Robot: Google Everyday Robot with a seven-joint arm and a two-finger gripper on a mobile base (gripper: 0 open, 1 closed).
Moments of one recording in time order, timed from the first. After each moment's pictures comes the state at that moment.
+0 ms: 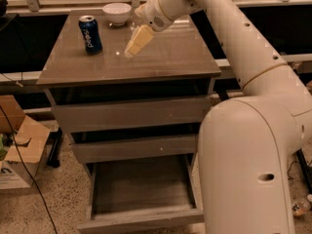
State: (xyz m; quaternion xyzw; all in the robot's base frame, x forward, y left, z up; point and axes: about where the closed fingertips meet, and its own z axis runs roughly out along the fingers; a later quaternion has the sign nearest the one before) arm 0.770 0.060 0.924 -0.63 0.64 0.18 0.40
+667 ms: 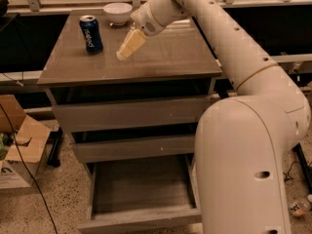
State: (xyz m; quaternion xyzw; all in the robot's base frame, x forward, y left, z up) arm 0.785 0.080 0.904 -0.61 0.66 0.18 0.41
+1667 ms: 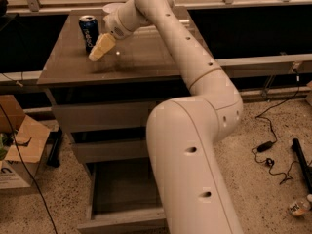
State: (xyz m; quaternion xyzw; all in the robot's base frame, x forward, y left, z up) arm 0.832 0.182 0.874 -0.61 0.64 0.20 0.42
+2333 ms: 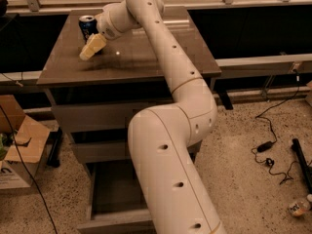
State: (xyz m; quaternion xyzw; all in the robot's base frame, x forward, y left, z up) arm 0.845 0.220 0.873 -0.61 0.61 0.23 0.45
